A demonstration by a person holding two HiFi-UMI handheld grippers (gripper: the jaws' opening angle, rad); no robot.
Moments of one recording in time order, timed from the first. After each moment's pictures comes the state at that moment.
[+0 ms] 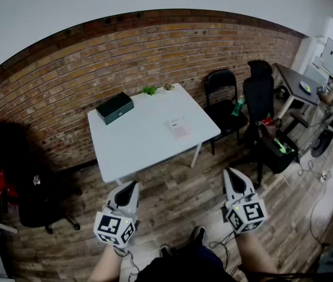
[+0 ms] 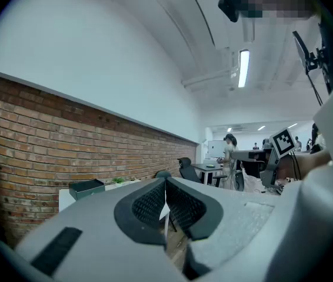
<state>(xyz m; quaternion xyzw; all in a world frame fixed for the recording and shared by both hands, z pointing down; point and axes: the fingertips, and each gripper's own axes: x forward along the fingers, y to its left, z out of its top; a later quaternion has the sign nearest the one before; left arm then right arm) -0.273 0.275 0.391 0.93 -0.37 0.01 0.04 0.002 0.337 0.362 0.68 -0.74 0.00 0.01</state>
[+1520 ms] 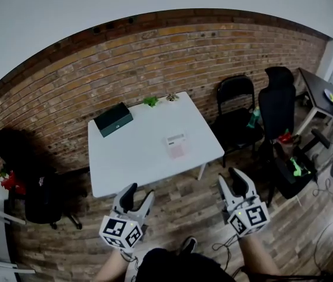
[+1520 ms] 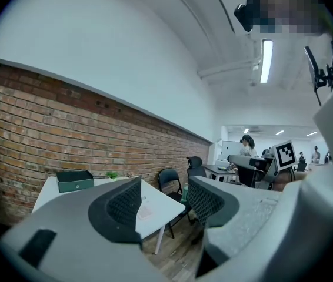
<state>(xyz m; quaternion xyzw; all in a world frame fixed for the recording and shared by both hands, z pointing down) -0.095 0.179 0.392 0.90 -0.42 0.02 0.10 0.160 0.200 0.362 0.59 -0.80 0.01 -0.04</state>
